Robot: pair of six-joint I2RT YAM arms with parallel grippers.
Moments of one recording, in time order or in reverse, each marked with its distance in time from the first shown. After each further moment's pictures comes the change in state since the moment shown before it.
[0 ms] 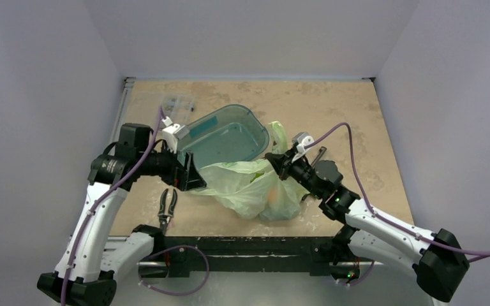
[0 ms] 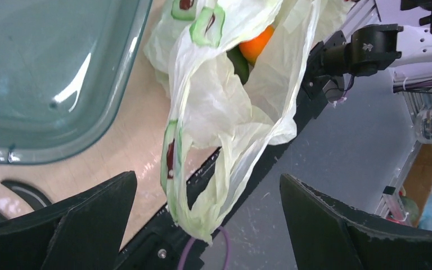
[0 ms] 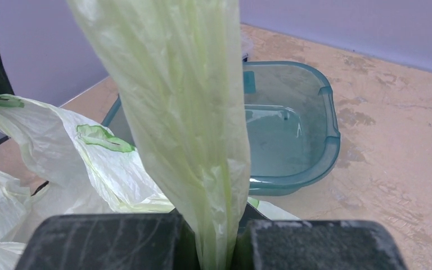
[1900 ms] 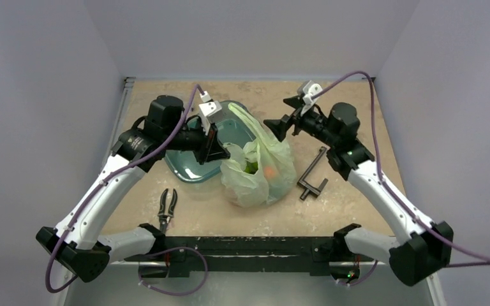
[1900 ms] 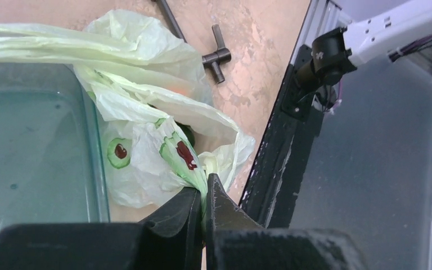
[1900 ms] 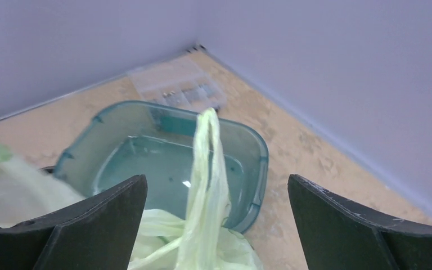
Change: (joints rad) left arm -0.318 0.216 0.211 0.280 -0.035 0.084; right arm -0.344 0.313 0.547 -0.286 -0.410 -0.222
